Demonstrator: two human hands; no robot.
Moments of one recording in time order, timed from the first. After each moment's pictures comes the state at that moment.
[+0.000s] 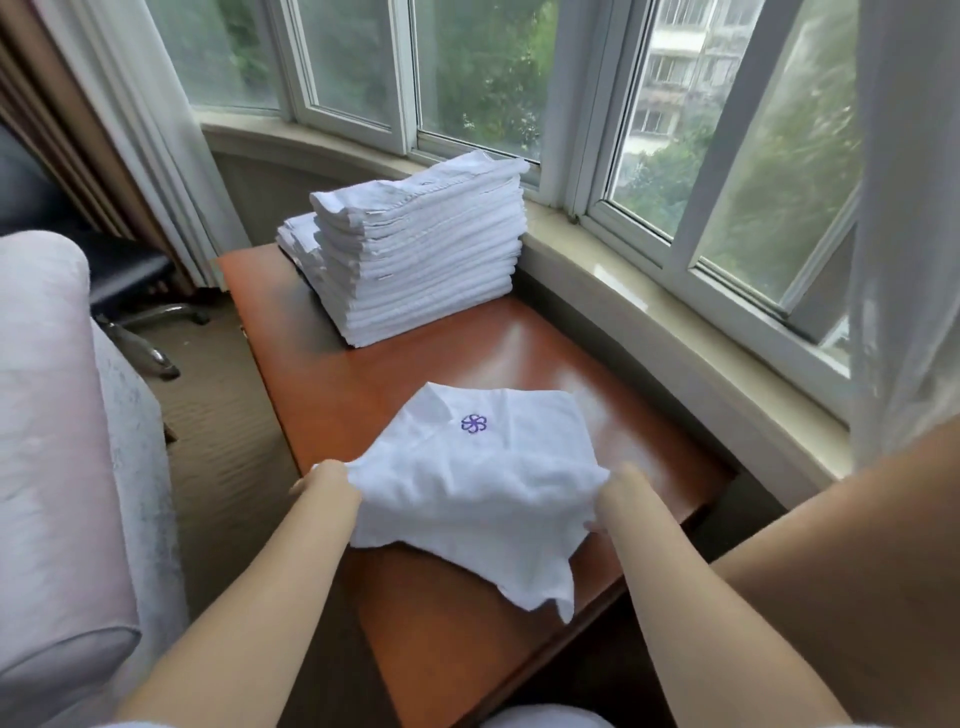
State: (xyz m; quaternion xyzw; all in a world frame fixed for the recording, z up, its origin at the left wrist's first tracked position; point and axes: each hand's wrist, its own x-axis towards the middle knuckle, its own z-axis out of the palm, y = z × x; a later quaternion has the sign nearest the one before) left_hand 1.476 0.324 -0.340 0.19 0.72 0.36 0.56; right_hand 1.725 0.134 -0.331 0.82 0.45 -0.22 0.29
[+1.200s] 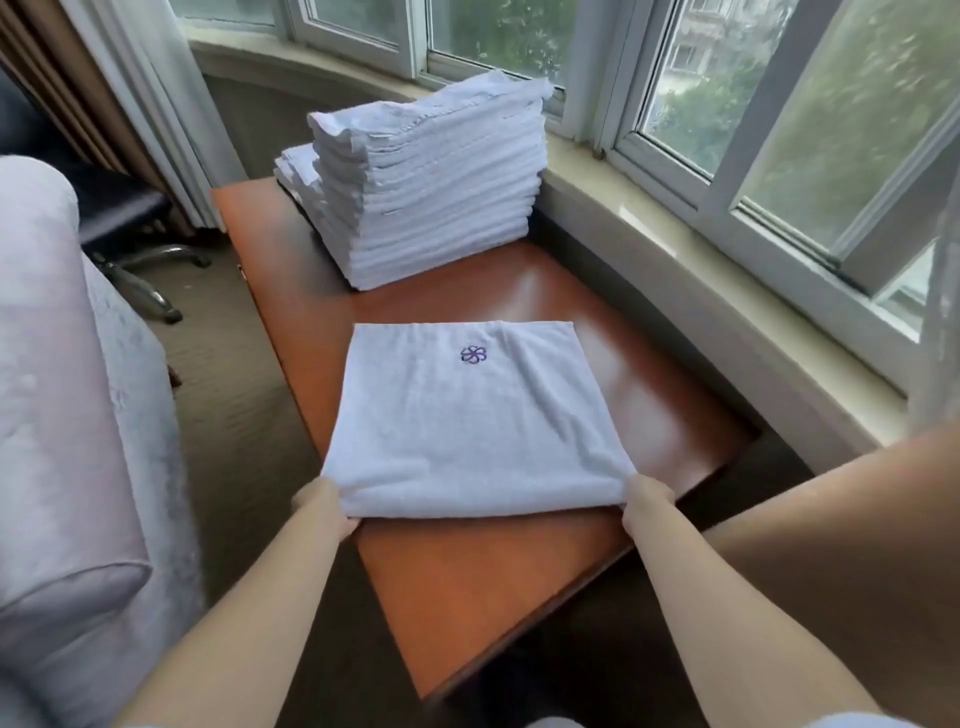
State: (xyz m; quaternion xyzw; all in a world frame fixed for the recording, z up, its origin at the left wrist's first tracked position) left_hand 1.451 0.300 -0.396 0.06 0.73 0.31 0.61; right_hand 1.727 0.114 -0.413 0.90 -0.03 -0.31 -0.29
